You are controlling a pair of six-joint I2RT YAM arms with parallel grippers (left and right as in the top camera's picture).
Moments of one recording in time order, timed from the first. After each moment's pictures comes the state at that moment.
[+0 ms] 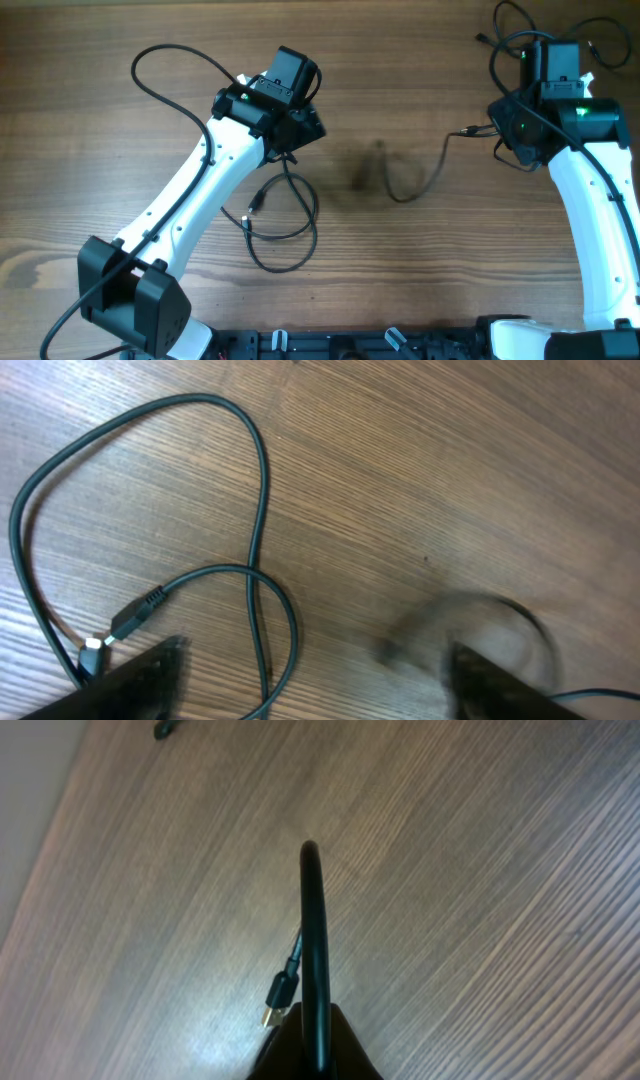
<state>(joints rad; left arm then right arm) -0.48 1.70 1.49 -1.02 -0.10 -0.88 0.03 1.45 1.40 -1.05 0.21 1.04</state>
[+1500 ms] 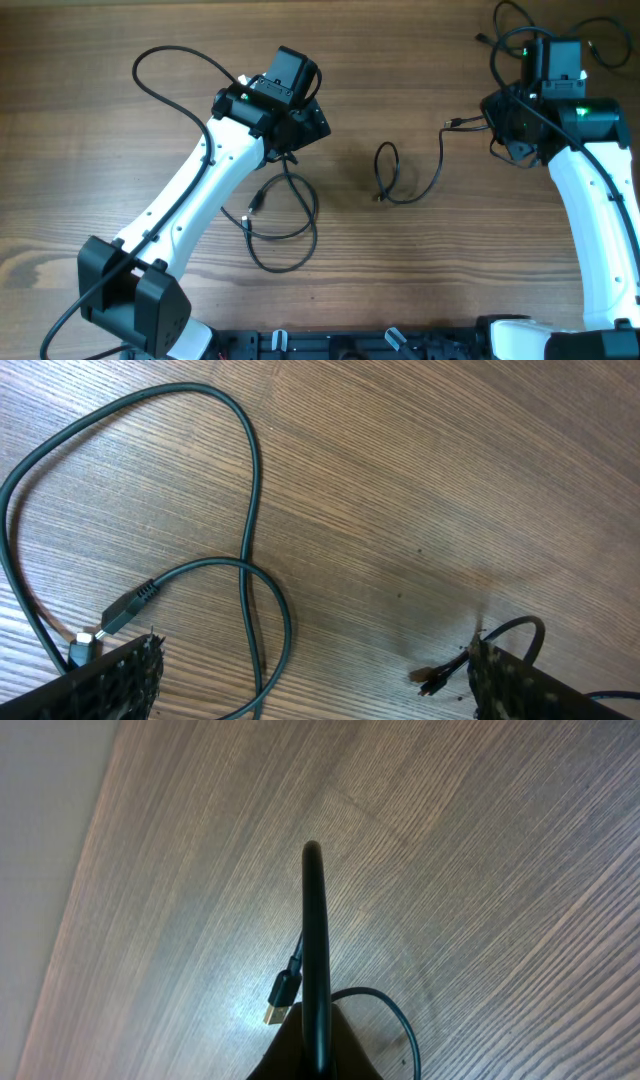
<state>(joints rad) -0.48 1.70 1.49 -1.02 -0.08 -0.88 0.03 1.45 1.40 -1.01 0.09 1.07</state>
